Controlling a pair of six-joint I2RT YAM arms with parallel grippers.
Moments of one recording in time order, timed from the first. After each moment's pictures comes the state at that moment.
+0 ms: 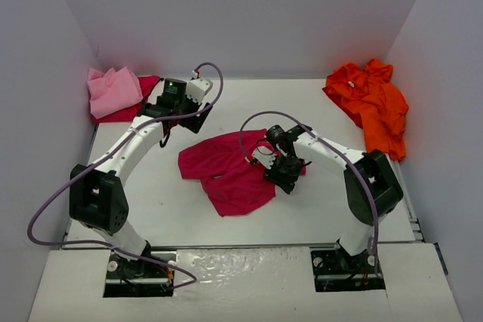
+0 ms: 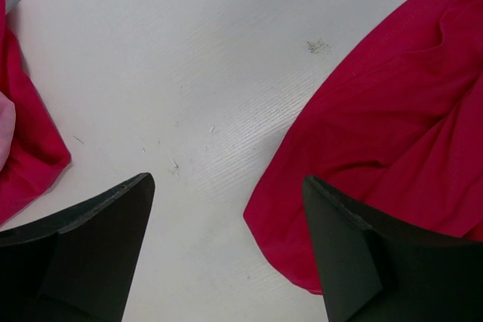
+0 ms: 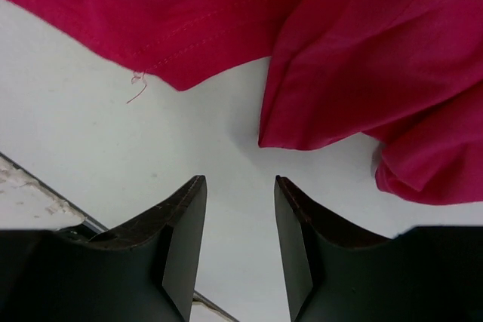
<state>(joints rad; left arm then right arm) -0.32 1.62 1.39 -0.49 0.02 0.30 0.58 1.71 1.15 -0.97 -0.12 -0.55</state>
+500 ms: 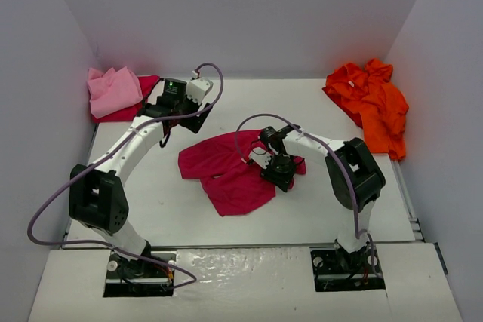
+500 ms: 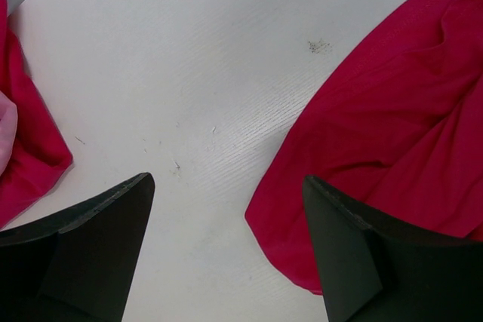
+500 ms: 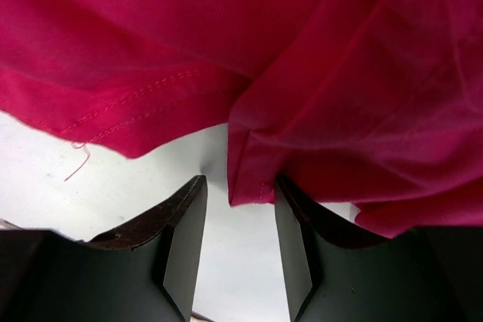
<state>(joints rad) -0.32 1.62 1.39 -0.48 0.02 0.31 0.58 1.88 1.20 -0.91 -0.07 -0.55</state>
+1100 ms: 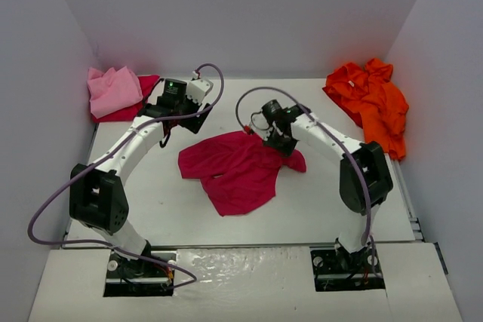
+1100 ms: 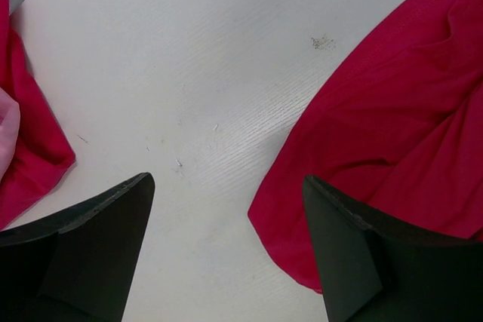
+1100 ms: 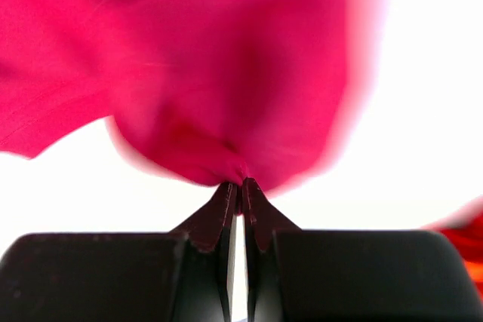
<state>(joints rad) -0.32 1.62 1.38 -0.48 0.01 0.32 0.54 1.83 1.41 -0.91 0.12 -0.57</state>
